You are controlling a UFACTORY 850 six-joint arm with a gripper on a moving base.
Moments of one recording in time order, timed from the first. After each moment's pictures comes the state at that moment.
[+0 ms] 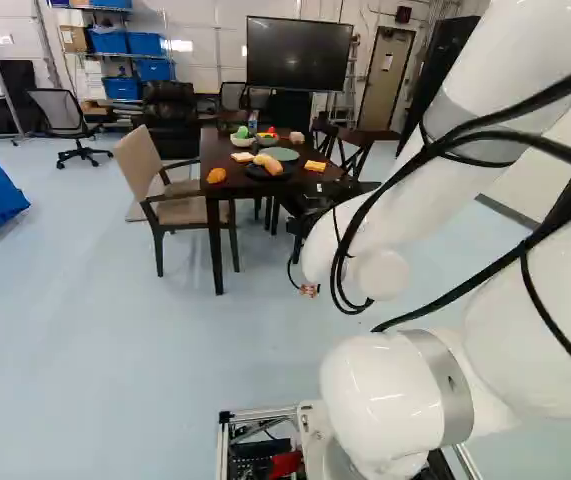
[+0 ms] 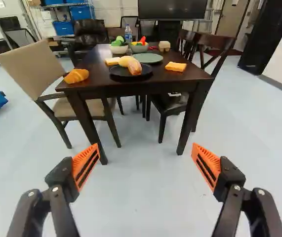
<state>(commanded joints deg) 0.0 16.0 -5.0 0.0 50.0 0.0</state>
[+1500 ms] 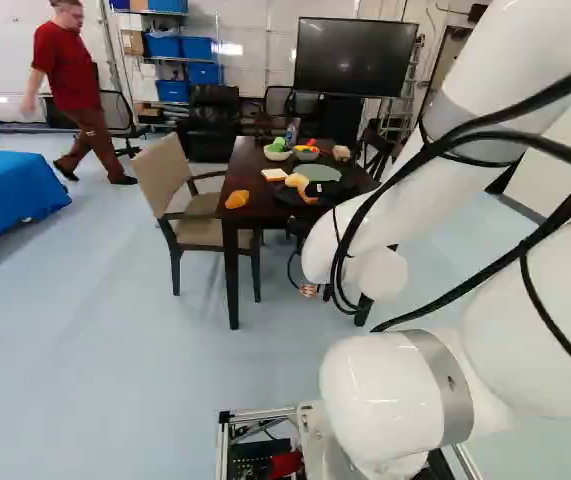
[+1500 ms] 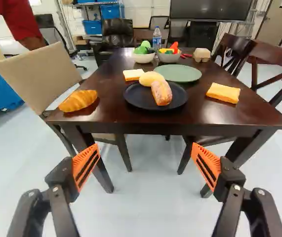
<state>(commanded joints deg) 0.0 16.0 -5.0 0.0 50.0 0.0</state>
